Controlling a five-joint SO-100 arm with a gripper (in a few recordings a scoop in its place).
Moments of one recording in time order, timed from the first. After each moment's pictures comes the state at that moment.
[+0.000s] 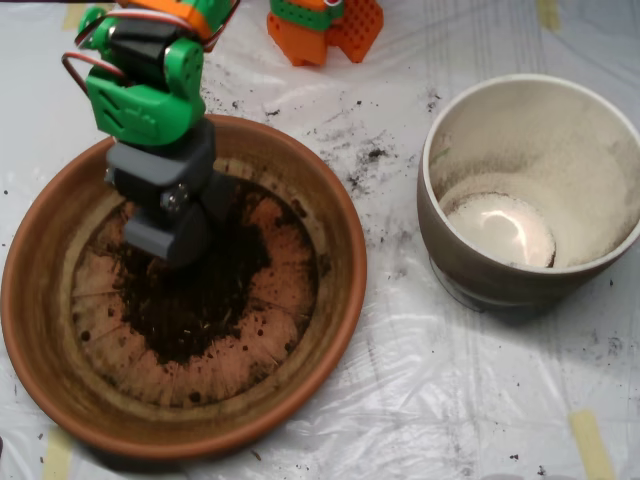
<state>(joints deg) 29.8 85.0 95.2 62.6 -0.1</state>
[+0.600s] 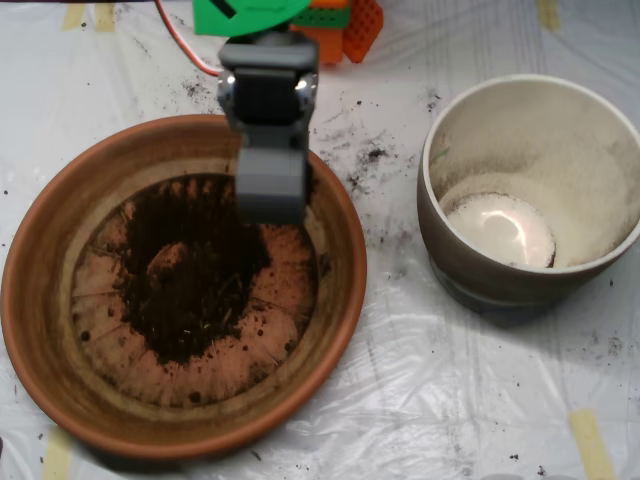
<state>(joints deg) 9.7 108.7 95.9 66.7 -5.4</state>
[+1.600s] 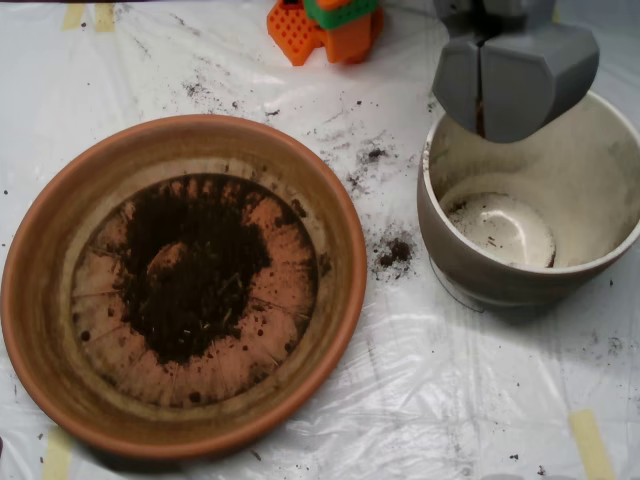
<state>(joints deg) -23.6 113.7 90.0 69.2 -14.2</state>
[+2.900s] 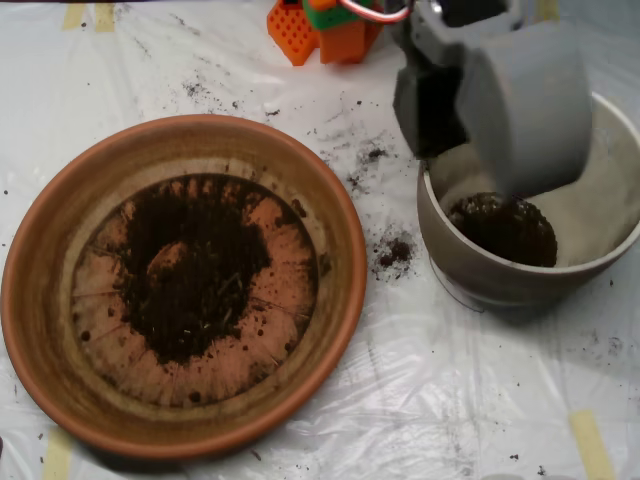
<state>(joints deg) -11.5 112.1 90.4 70.9 -0.8</state>
